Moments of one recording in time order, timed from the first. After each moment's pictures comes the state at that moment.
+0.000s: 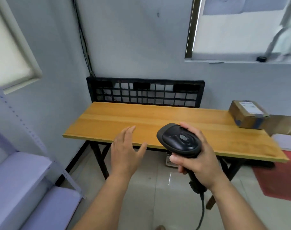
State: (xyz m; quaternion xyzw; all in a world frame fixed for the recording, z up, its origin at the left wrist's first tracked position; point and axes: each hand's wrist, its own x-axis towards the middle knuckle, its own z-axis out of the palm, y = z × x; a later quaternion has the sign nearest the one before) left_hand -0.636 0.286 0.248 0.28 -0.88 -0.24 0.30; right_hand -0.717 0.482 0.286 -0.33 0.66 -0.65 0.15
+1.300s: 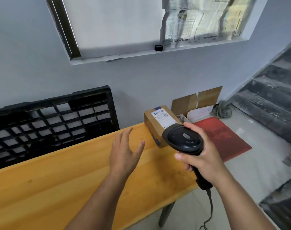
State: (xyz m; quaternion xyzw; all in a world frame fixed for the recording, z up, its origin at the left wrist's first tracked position) left_hand -1.115 0.435 0.213 0.05 -0.92 -0.37 0.13; right_hand -1.087 0.662 0.257 -0.08 0.77 -0.63 -0.01
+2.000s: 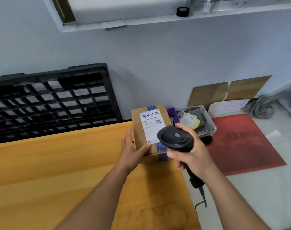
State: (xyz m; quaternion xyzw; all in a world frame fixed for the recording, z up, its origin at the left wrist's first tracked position) left_hand -1.266 0.536 0.121 0.23 -0.80 -0.55 -0.05; right_hand -1.297 0.746 0.163 -0.08 0.75 -0.62 0.19
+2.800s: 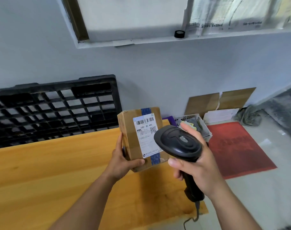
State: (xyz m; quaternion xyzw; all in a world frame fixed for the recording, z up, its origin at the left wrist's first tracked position) left_hand -1.184 0.468 0.147 0.14 -0.74 -0.65 -0.05; right_hand -1.191 0.711 0.241 -0.13 0.68 -0.71 0.13
